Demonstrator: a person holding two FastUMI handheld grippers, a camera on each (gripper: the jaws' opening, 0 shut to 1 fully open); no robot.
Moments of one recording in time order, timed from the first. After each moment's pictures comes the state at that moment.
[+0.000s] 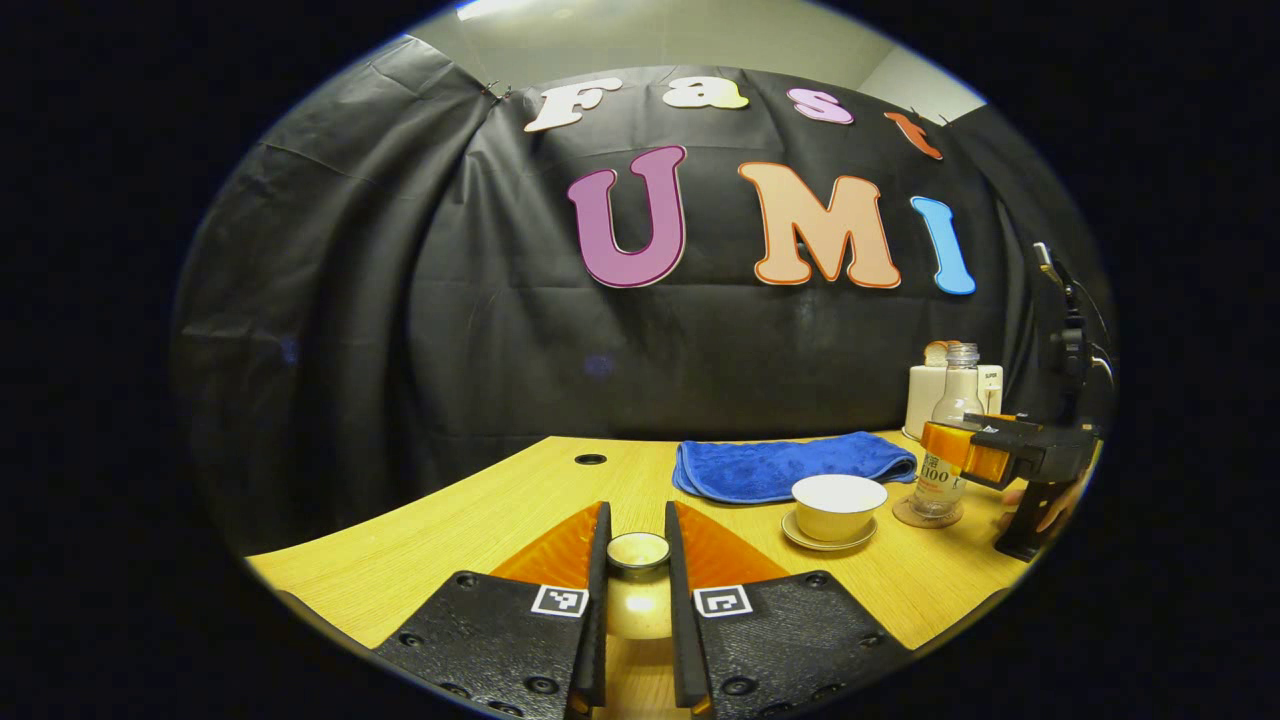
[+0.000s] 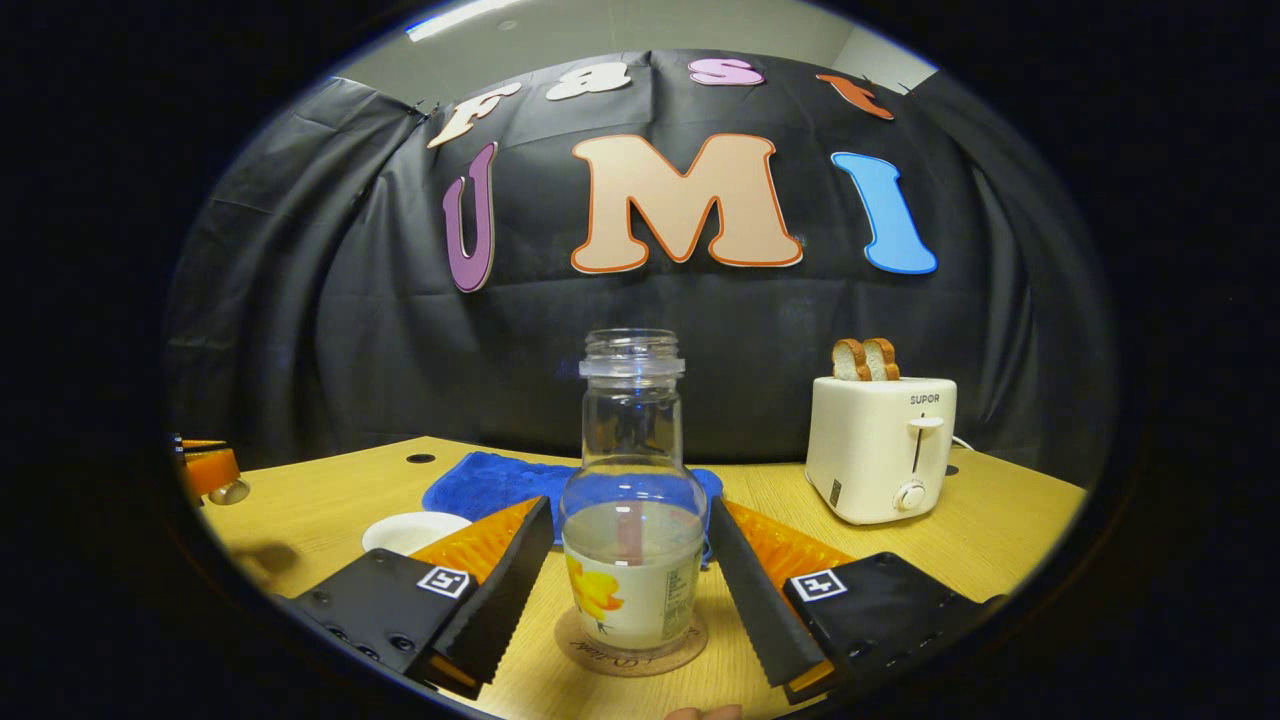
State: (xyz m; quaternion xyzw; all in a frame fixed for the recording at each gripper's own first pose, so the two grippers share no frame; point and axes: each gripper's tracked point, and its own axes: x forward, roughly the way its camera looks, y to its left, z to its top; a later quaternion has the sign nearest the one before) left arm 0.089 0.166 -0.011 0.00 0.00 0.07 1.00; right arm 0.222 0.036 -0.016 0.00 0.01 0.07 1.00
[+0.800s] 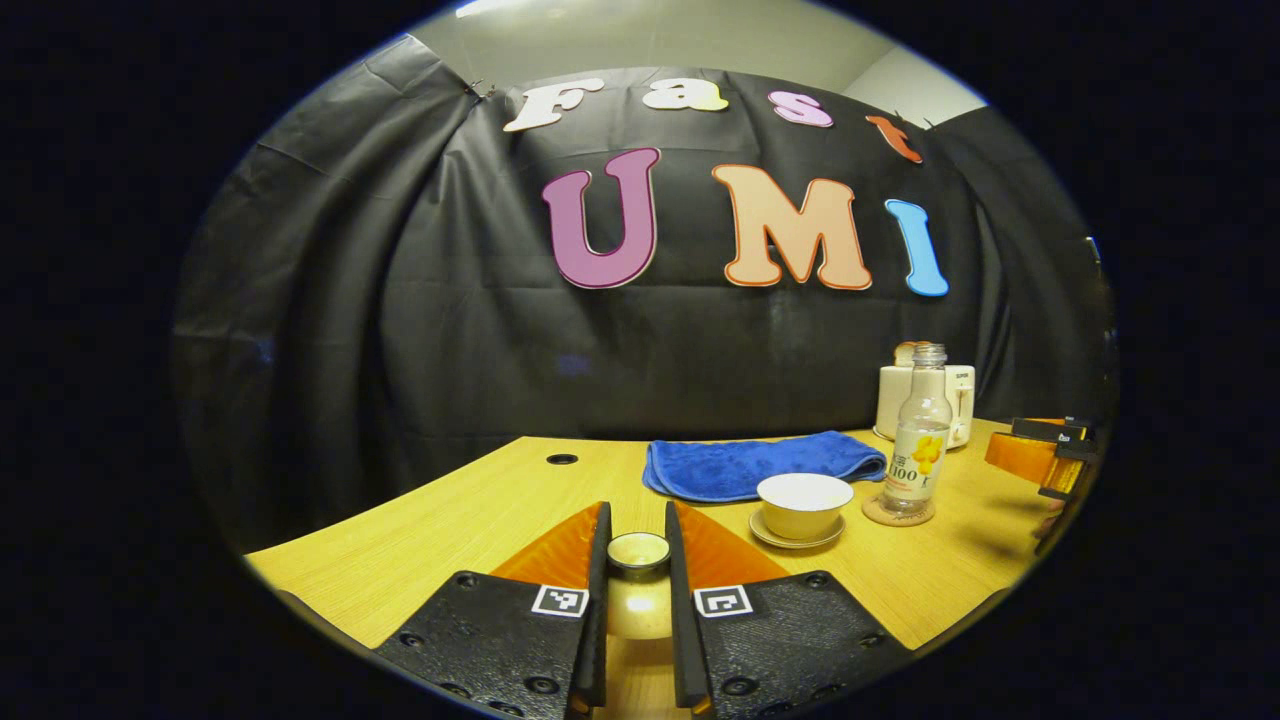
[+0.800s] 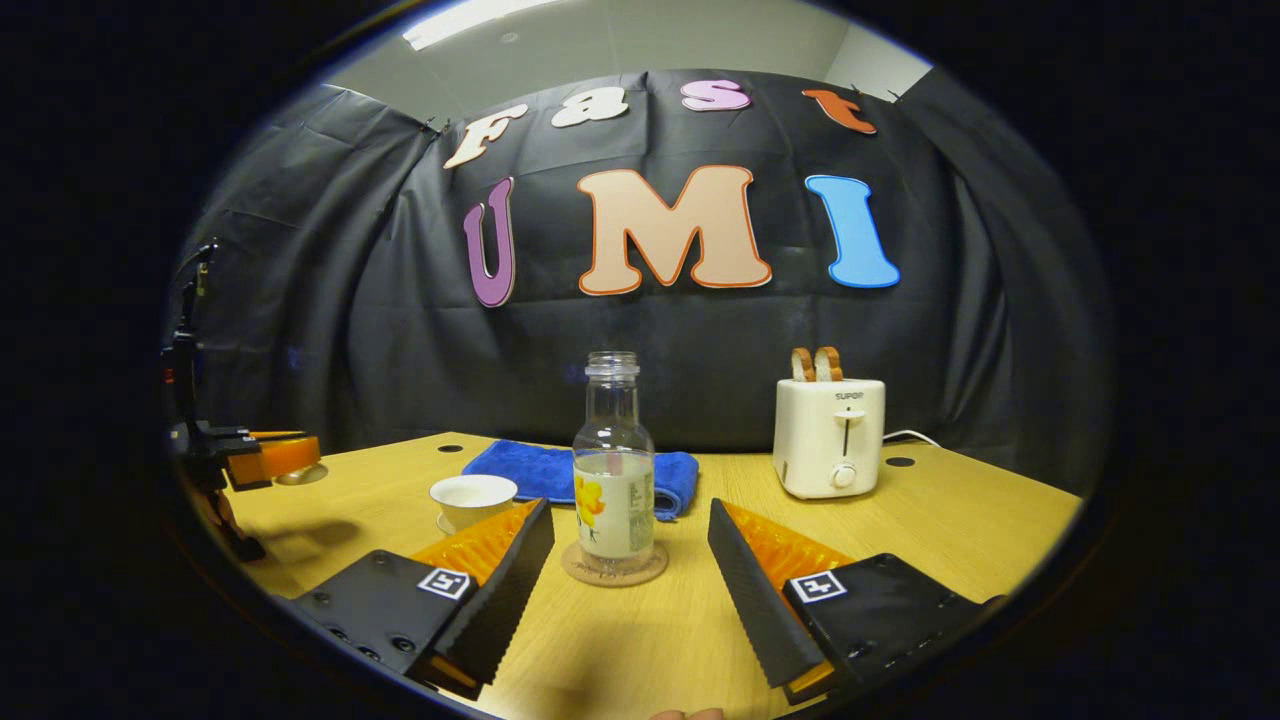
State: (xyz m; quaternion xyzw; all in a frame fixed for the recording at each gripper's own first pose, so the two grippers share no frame) left arm 0.089 0.139 -0.009 0.00 0.00 0.02 1.00; right arm 0.109 -0.016 -0.007 0.00 0.01 0.08 1.00
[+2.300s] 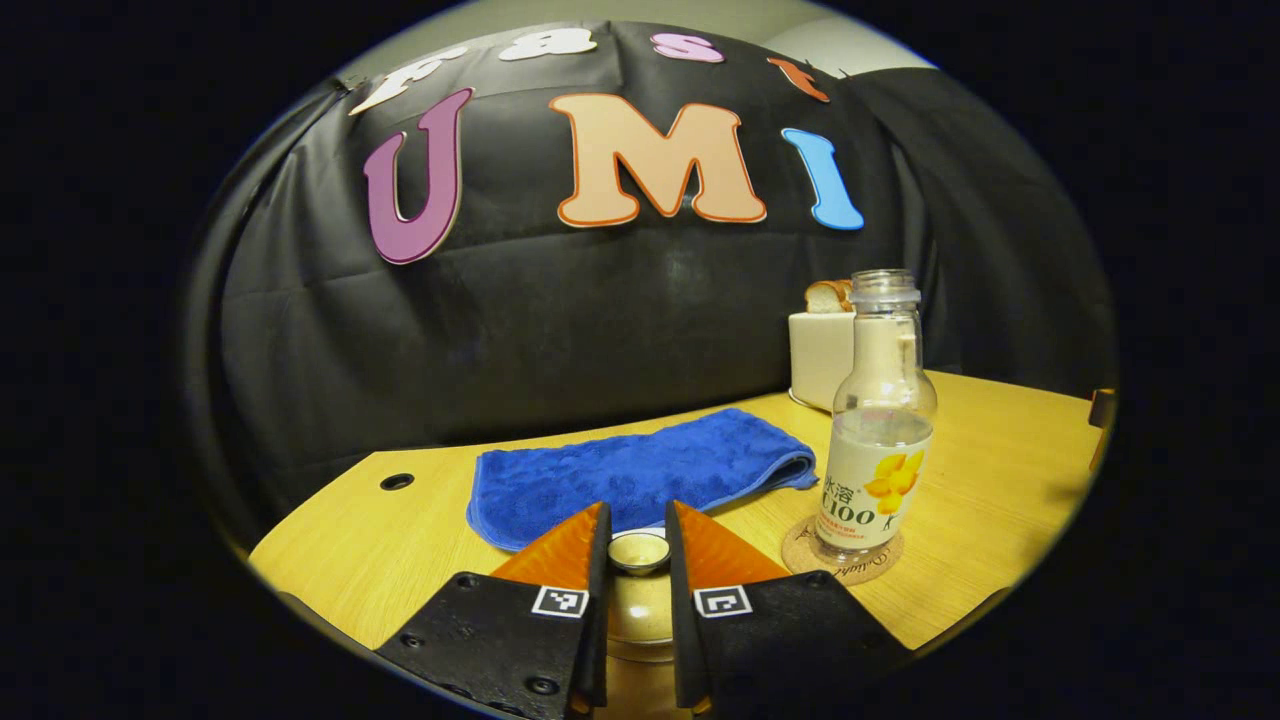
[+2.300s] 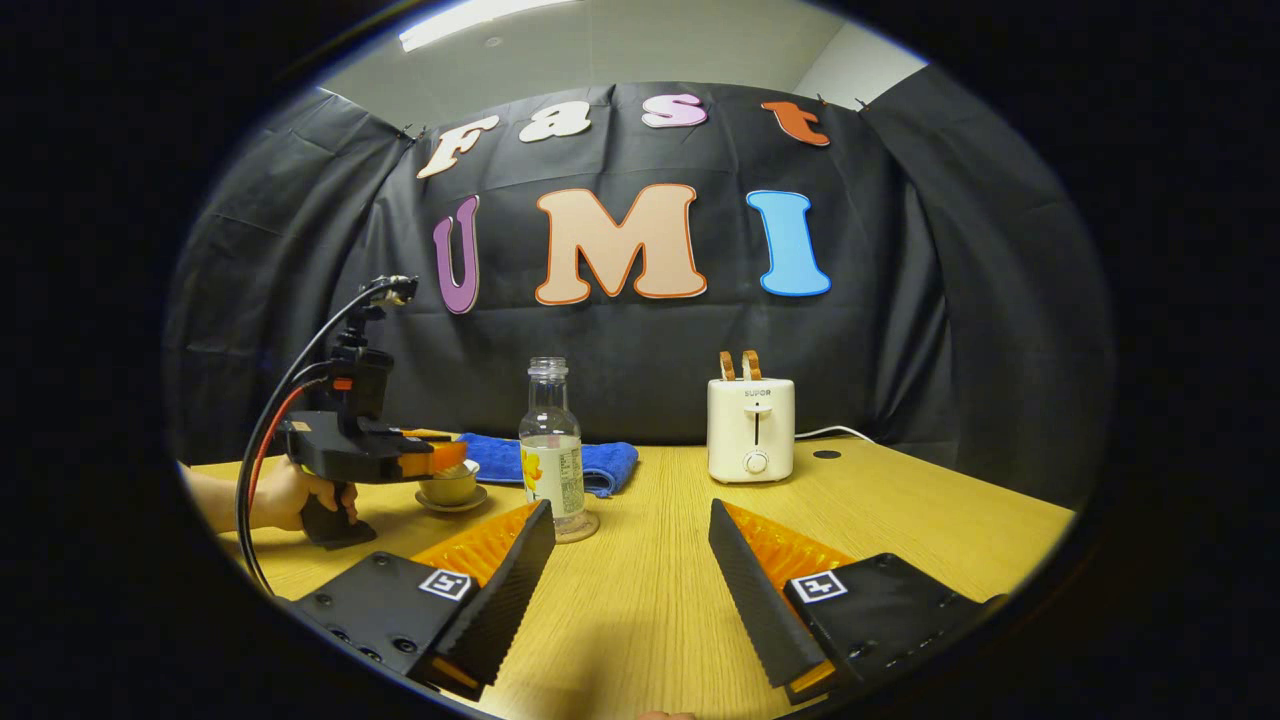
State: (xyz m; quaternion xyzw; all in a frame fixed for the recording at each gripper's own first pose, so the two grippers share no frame) left arm 0.218 -0.001 -0.032 0.07 0.07 -0.12 0.99; right arm 0.053 -0.075 -0.004 0.00 0.00 0.03 1.00
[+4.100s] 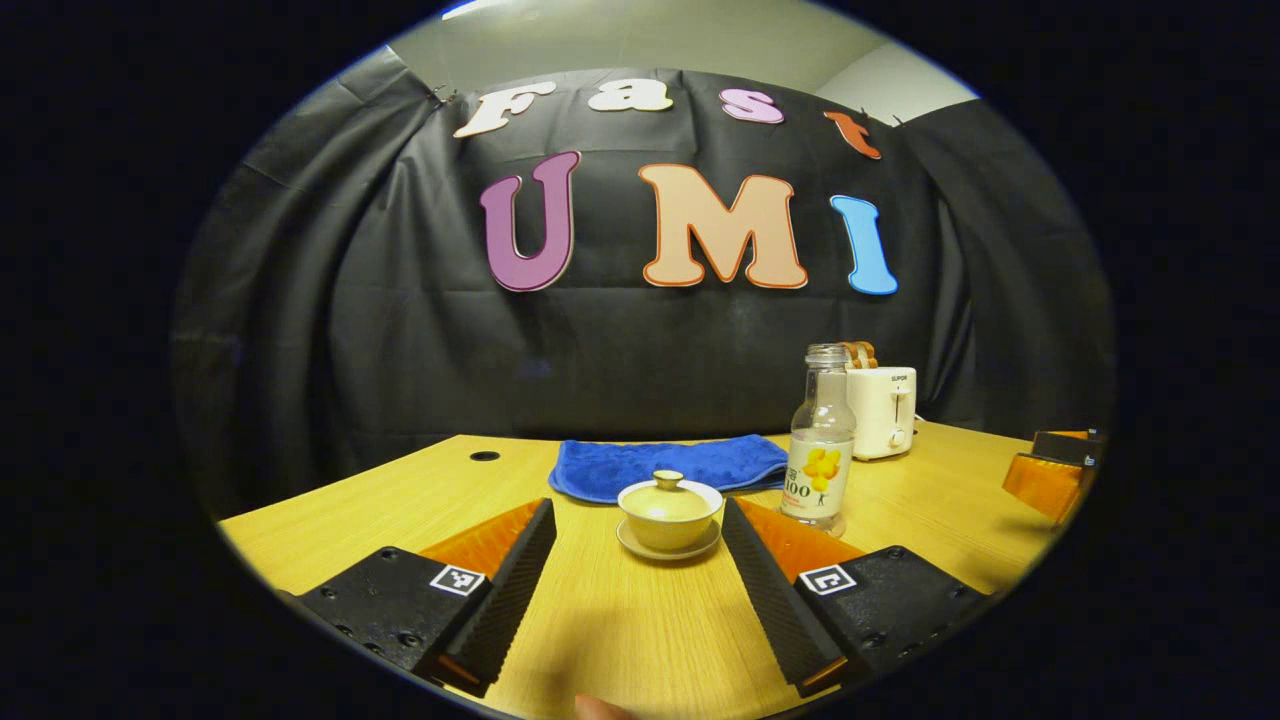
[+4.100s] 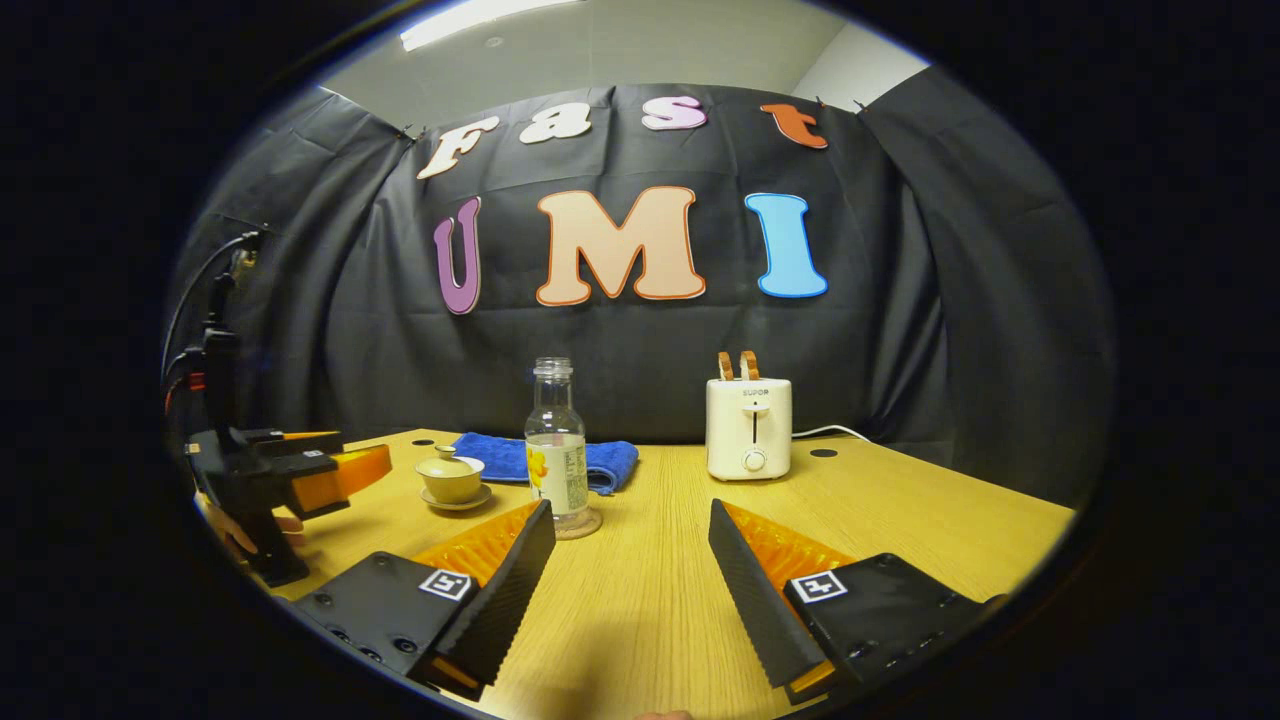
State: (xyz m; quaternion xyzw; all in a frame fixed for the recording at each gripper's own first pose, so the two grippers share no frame) left arm 0.071 0.029 -0.003 0.00 0.00 -0.02 1.00; right arm 0.039 -0.070 -0.004 0.00 0.00 0.03 1.00
